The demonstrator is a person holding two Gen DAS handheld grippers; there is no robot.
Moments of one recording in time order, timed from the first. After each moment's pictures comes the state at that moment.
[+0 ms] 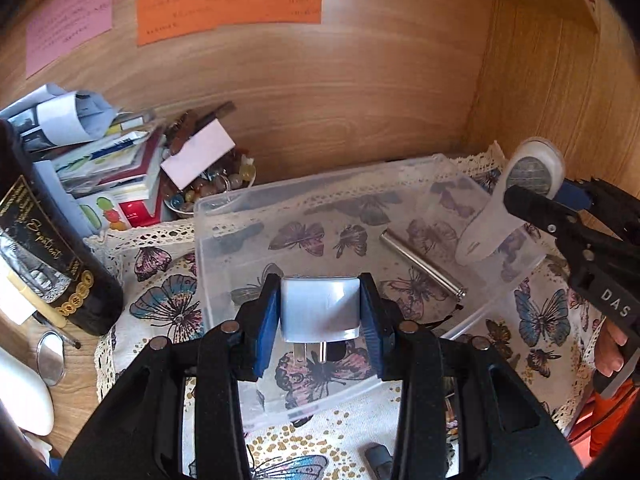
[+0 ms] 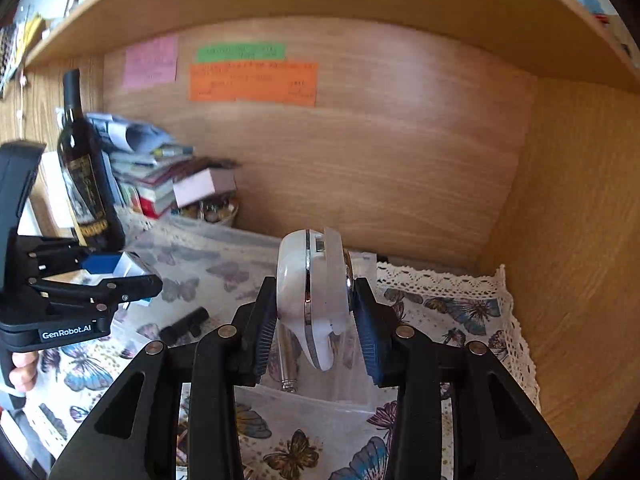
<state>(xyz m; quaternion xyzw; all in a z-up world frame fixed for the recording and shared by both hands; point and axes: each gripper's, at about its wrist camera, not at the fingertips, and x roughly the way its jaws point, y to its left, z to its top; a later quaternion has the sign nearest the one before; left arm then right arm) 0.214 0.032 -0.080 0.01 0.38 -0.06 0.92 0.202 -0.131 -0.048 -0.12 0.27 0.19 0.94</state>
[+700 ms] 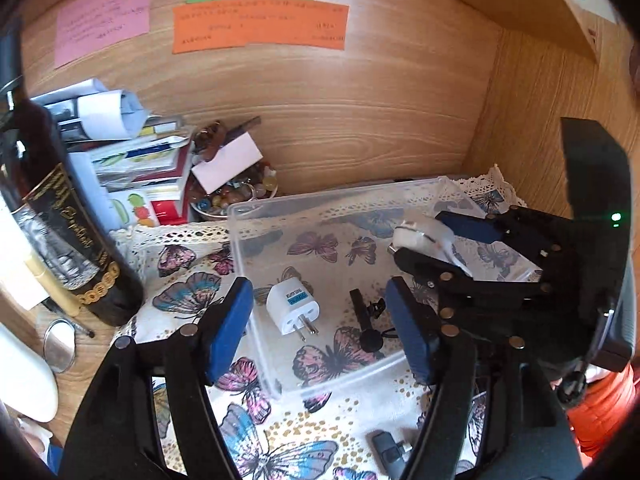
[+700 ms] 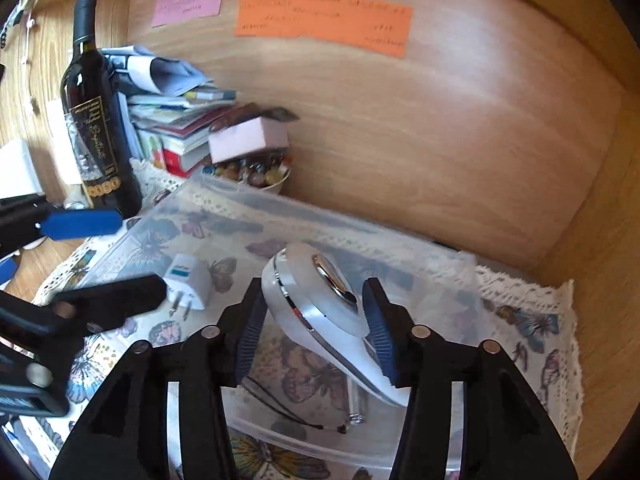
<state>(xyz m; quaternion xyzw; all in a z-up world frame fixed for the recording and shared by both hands) 0.191 0.052 -0.064 -0.02 0.36 -0.05 0.93 0.228 -0.065 -0.079 -0.16 0.33 0.24 0.90</state>
